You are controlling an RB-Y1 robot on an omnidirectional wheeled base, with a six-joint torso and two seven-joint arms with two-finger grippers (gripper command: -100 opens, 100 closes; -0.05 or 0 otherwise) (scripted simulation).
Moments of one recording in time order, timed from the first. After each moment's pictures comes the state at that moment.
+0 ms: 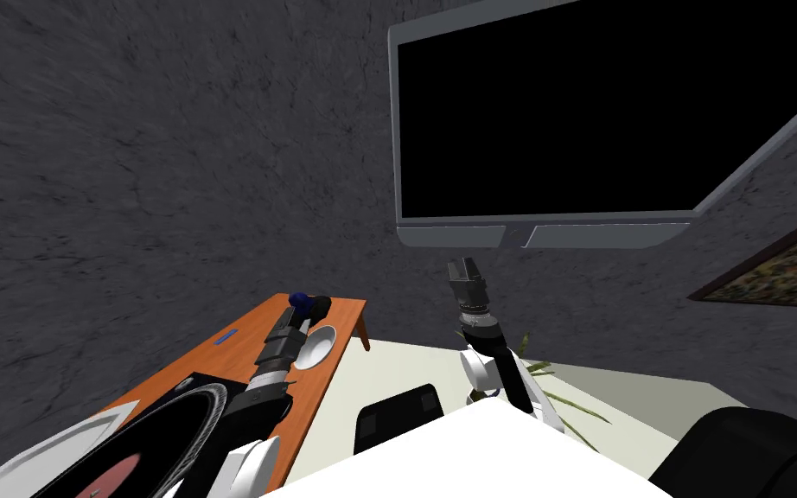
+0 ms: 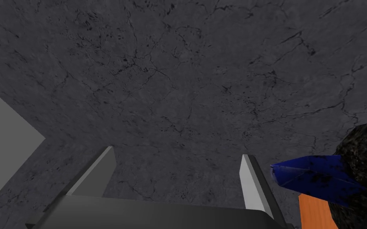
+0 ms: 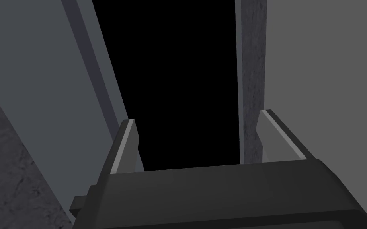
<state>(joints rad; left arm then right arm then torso) 0.55 0.20 0.03 -2.16 0.08 -0.14 0.16 0.49 -0.01 0.04 -2.27 0.09 -0.61 -0.04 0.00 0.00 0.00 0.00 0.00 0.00</state>
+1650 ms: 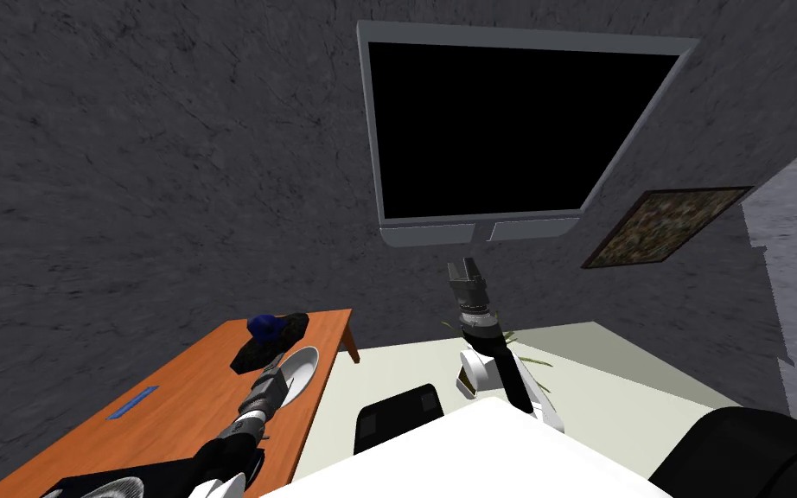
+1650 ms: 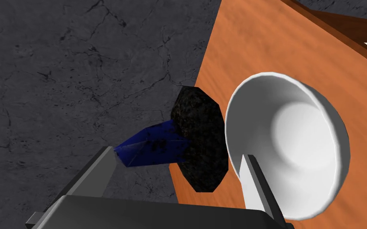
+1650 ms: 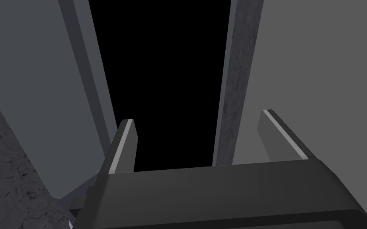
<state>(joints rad) 0.59 0.24 0.15 -1.99 0.28 0.34 0.14 0.49 -0.01 0.04 -2.27 0.09 -0.61 -0.04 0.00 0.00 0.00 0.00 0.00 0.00</state>
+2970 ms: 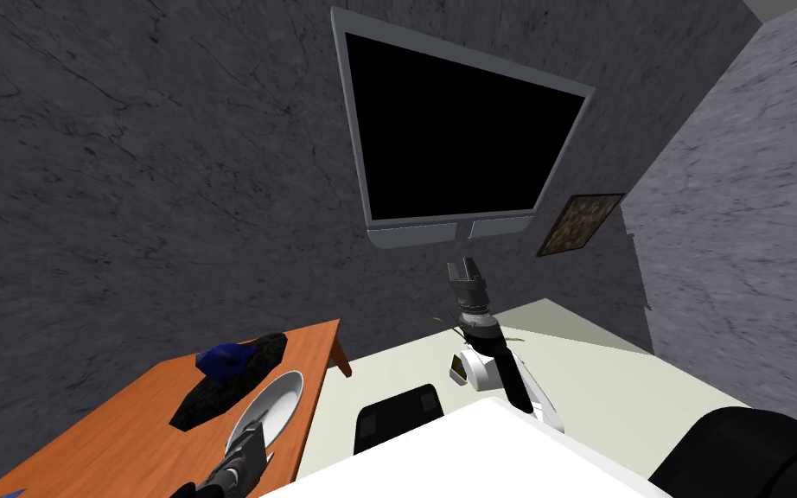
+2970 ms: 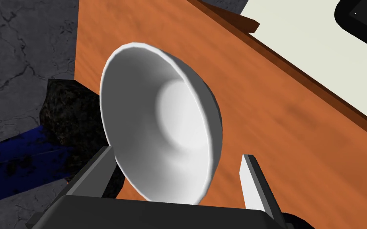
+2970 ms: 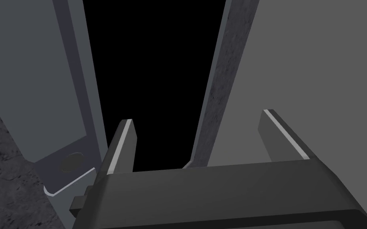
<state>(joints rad) 0.62 0.25 0.25 -1.85 0.44 0.70 0.13 0.49 -0.01 0.04 -2.27 0.09 -0.61 -0.04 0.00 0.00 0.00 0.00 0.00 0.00</state>
